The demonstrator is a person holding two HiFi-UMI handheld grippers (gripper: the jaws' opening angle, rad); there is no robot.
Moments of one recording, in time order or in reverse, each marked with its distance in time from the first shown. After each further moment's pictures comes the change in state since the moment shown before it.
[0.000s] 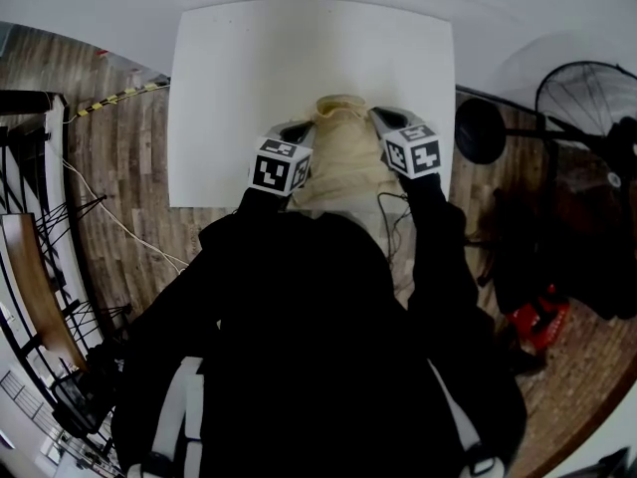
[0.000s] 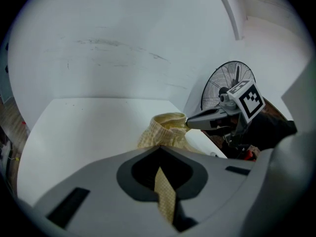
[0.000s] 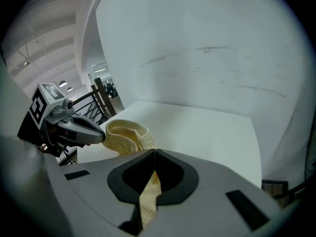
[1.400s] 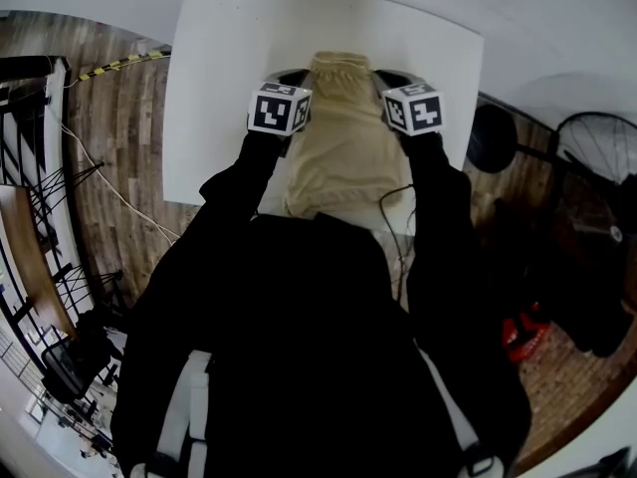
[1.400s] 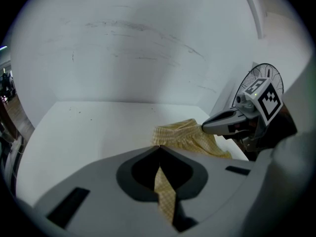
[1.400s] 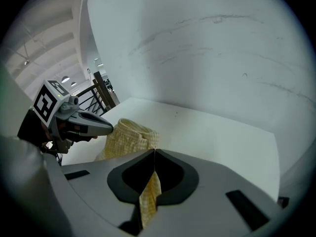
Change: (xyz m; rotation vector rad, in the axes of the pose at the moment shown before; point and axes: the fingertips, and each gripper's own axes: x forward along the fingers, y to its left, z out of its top) left arm 0.089 0.124 0.070 -0.100 -0.005 0.152; right arm 0.116 -0.066 0.068 -0.043 0.086 0.050
